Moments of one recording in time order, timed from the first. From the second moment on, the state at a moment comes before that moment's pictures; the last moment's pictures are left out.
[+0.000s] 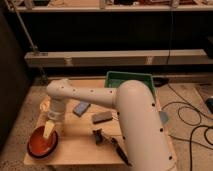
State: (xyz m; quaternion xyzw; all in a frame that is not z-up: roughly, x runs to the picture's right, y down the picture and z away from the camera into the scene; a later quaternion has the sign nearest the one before) arm -0.284 0.212 0.794 0.04 -0.54 -0.82 0.21
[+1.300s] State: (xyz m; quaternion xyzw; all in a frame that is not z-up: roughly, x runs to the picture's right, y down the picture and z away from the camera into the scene) arm -0.297 0.215 0.764 0.08 -0.56 -0.82 0.13
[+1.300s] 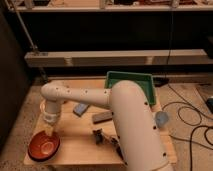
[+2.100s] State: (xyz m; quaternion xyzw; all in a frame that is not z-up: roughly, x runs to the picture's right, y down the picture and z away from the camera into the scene) arm -0.275 0.178 0.717 0.10 -0.55 -0.82 0.13
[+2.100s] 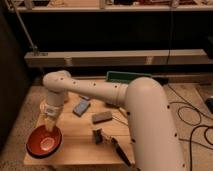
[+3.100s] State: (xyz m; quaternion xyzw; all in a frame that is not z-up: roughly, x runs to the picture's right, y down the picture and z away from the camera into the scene) arm -0.104 0.133 0.694 0.11 -0.40 -0.78 0.47
